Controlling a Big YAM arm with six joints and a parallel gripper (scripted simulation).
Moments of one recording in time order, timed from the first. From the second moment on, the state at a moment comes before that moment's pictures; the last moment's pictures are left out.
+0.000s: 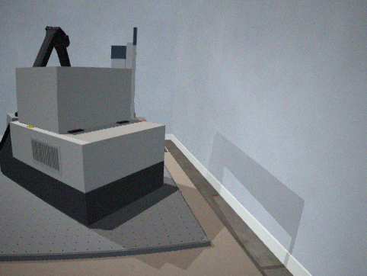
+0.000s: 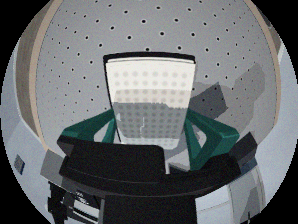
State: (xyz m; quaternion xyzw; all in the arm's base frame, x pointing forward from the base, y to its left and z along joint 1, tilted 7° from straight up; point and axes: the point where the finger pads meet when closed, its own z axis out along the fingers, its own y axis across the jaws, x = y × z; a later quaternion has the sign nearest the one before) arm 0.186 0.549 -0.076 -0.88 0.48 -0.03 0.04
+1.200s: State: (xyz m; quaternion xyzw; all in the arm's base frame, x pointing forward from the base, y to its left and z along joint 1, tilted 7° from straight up) arm 0.186 0.546 -0.080 -0.88 0.48 -0.03 0.04
